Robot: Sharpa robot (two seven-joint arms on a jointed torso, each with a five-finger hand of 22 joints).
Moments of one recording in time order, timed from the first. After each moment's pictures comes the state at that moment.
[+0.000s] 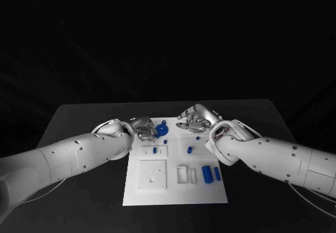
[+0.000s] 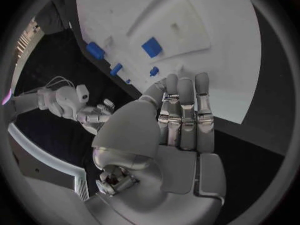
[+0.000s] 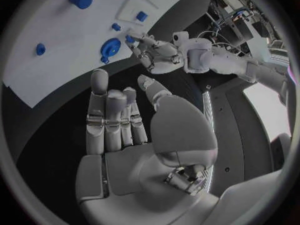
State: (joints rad) left arm 1.24 -0.51 -0.17 1.06 -1.22 -0.27 -0.03; left_hand 1.32 0.12 0.13 -0.16 0.37 1.19 0.07 0.06 0.06 1.33 -0.02 0.48 0.26 1.20 -0.07 1.01 0.48 0.01 1.27 -0.09 0.13 1.31; right arm 1.13 -0.68 0.02 1.44 -1.26 -0.58 -0.14; right_hand 1.22 -0.11 0.27 -0.10 0.38 1.12 0.09 0.07 0.07 1.15 -0.01 0.94 0.86 1.40 -0.07 0.91 1.06 0.09 1.46 -0.09 0.14 1.31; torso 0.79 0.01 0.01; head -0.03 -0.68
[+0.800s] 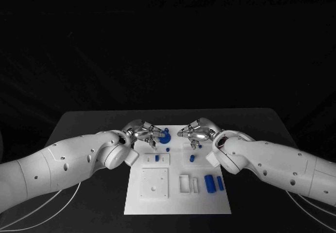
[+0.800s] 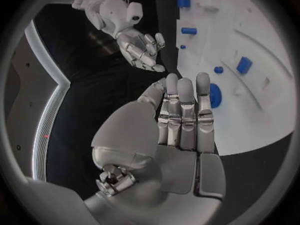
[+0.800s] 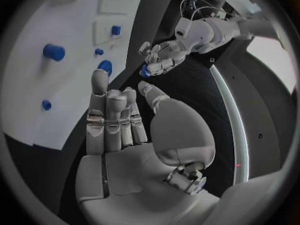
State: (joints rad) left arm 1.24 -0.65 -0.12 1.28 -0.37 -0.21 0.10; left_hand 1.29 0.12 0.14 -0.17 0.37 1.19 0.07 0.06 0.06 1.34 -0.01 0.48 0.26 1.19 -0.07 1.01 0.48 0.01 1.25 -0.09 0.13 1.31; right arm 1.13 -0.68 0.02 1.42 -0.78 -0.41 -0.10; right_hand 1.15 -0.02 0.28 -0.08 0.31 1.11 0.09 0.07 0.07 1.15 -0.01 0.95 0.87 1.40 -0.07 0.91 1.07 0.09 1.45 -0.09 0.14 1.31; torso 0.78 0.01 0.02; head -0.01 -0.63
